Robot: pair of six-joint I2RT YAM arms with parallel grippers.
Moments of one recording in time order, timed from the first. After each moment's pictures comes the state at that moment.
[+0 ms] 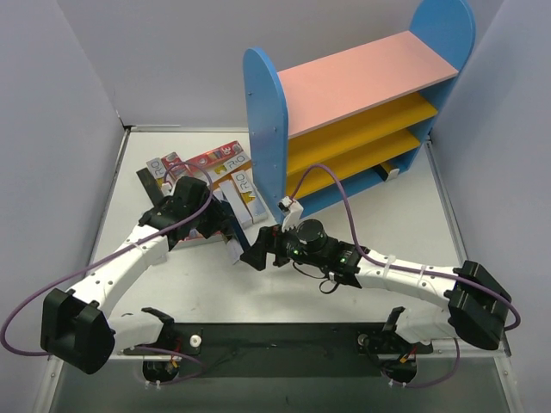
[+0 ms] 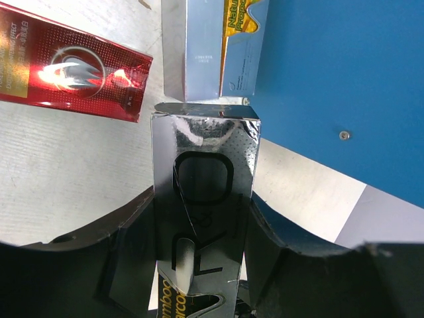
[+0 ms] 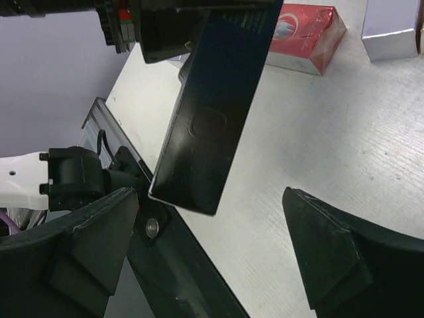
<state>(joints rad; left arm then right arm) -0.44 1.20 0.92 -0.54 -0.04 -1.12 1.00 1.28 0.68 0.25 -0.07 0.68</state>
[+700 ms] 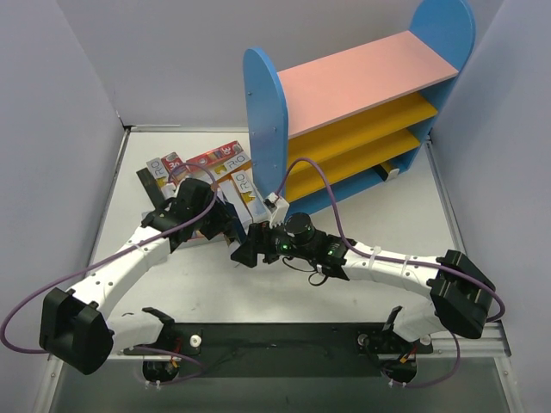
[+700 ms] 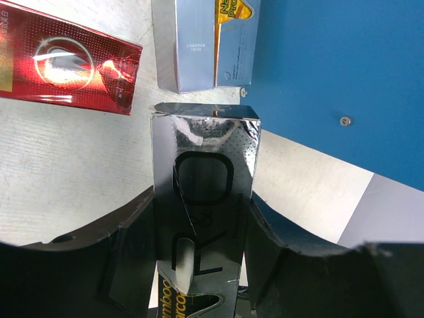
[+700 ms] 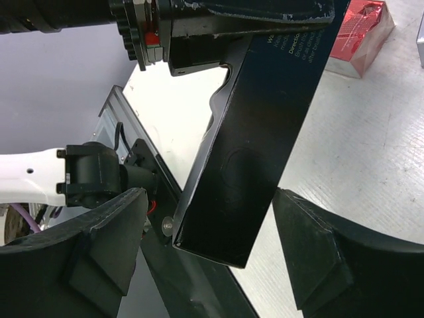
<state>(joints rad) -0.48 1.20 0.91 -0.53 -0.05 -1.11 1.00 1.41 0.78 0.26 -0.16 0.69</state>
